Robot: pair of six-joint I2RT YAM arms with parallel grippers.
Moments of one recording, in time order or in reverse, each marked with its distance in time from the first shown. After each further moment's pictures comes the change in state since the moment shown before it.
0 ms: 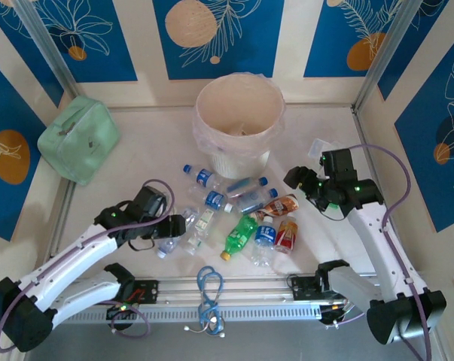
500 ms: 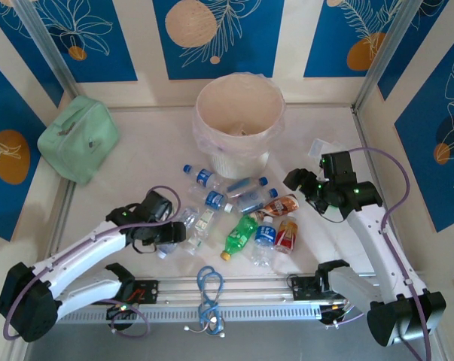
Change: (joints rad) left arm 0.000 0.092 -0.076 0.054 0.002 -0.004; right arm 0.000 -0.008 -0.026 0.017 -0.007 0.014
